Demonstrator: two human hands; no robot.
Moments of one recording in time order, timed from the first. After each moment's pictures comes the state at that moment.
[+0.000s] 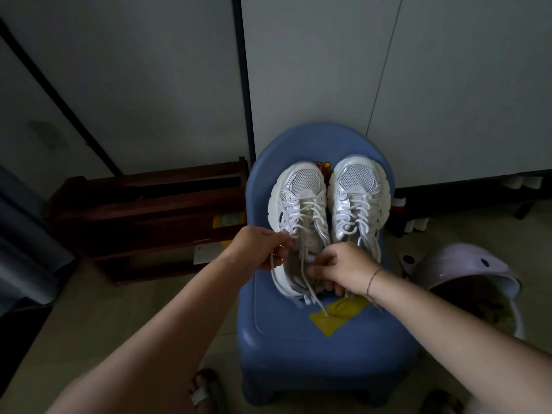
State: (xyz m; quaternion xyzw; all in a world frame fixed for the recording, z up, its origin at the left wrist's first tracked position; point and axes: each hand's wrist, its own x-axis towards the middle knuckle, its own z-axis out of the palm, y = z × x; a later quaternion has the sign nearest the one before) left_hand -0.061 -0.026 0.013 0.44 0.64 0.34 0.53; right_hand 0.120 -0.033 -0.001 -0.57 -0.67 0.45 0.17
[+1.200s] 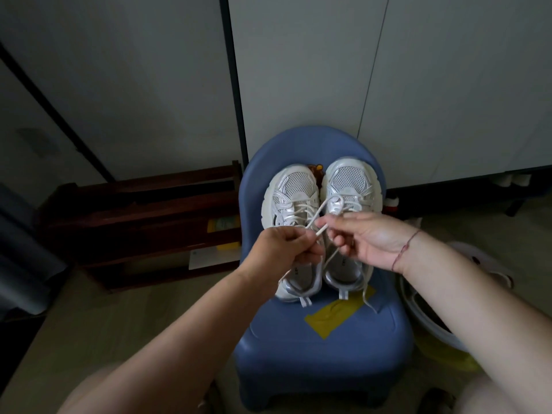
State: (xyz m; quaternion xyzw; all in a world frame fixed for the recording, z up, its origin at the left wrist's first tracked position) left_hand -0.017 -0.049 0.035 0.44 0.51 0.42 0.61; right_hand 0.146 -0.011 0.047 -0.48 -0.42 0.70 0.33
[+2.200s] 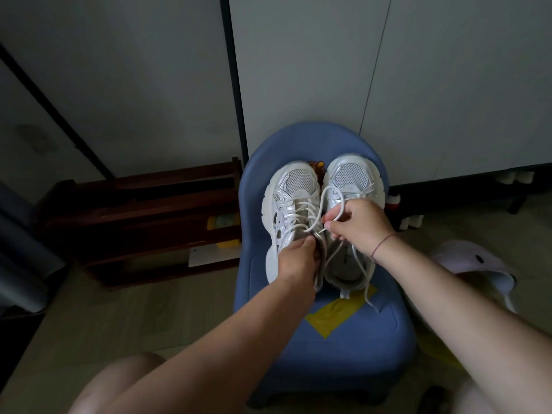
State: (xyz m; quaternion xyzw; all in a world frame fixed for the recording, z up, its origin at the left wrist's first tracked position) left_hand 0.029 -0.029 -0.014 0.19 0.55 0.51 0.64; right_hand 0.138 0.011 0.024 -0.61 -0.65 0.32 0.32
